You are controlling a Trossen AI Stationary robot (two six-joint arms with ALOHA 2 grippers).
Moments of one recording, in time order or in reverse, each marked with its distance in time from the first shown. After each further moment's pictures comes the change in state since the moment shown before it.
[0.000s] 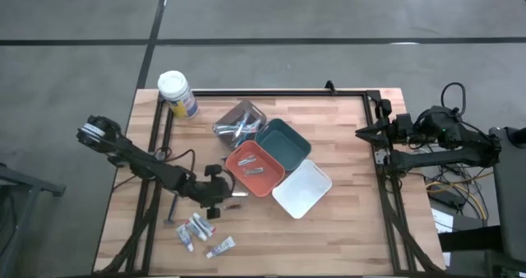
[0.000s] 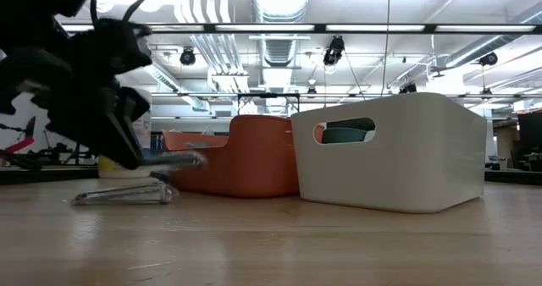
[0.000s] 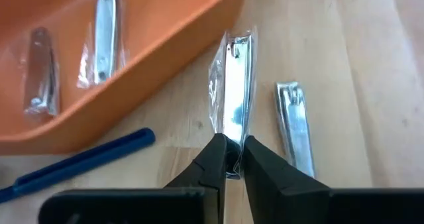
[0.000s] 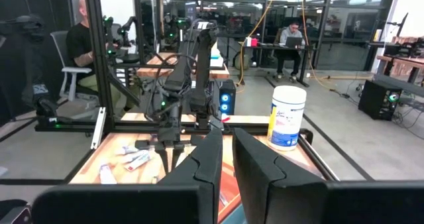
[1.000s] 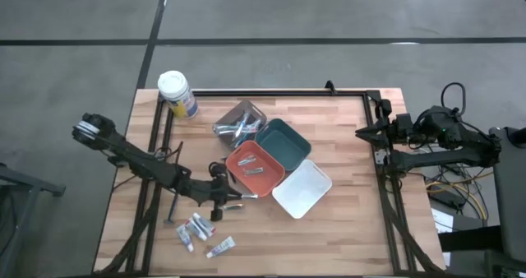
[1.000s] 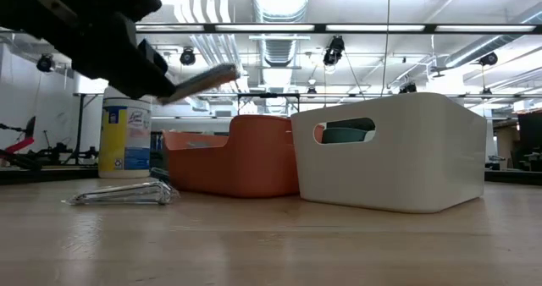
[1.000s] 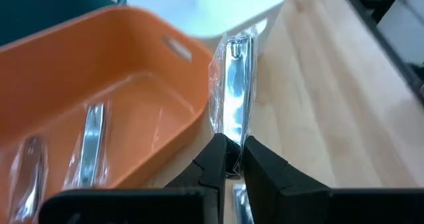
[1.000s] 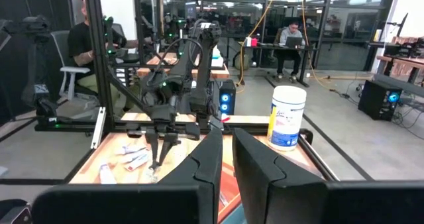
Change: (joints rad) left arm -0.001 -0.075 0.019 0.211 0.003 0.072; right arm 0.000 0.000 0.000 0.000 0.000 -0.001
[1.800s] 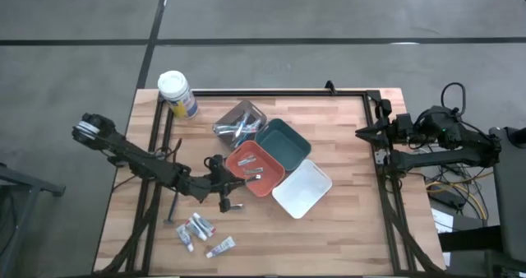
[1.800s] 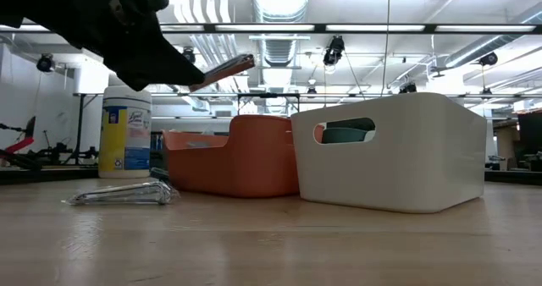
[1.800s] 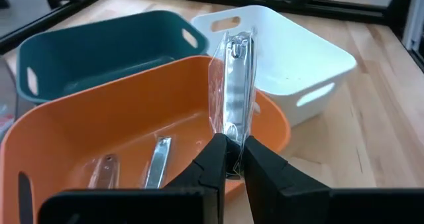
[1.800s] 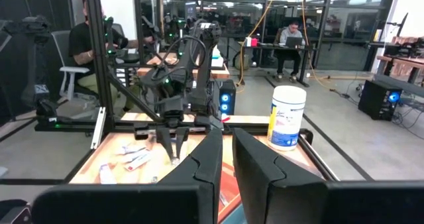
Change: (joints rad) left arm 0.025 0.000 0.000 0.079 -0.240 -0.060; right arm 0.000 0.000 0.000 0.000 0.000 0.000
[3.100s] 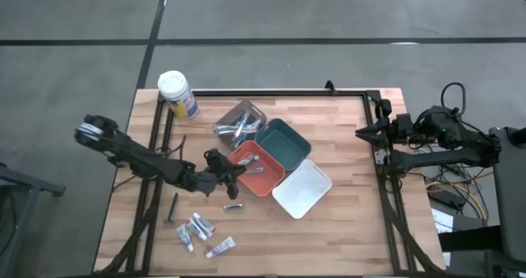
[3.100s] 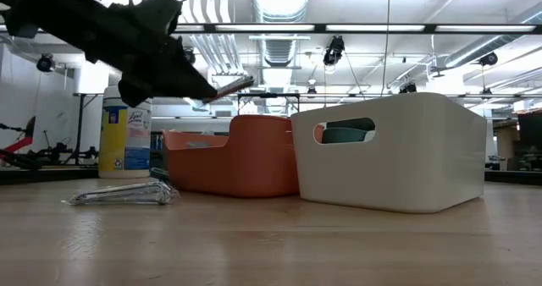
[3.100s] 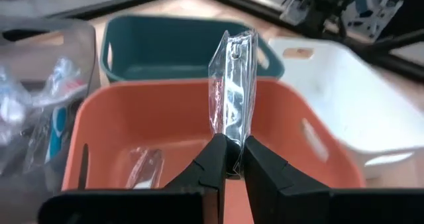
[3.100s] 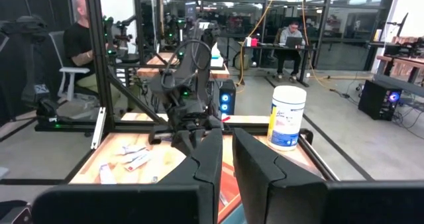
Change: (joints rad) left arm 0.074 0.045 -0.002 0.018 -0.136 -0.237; right arm 0.000 0.000 0.000 0.000 0.000 0.002
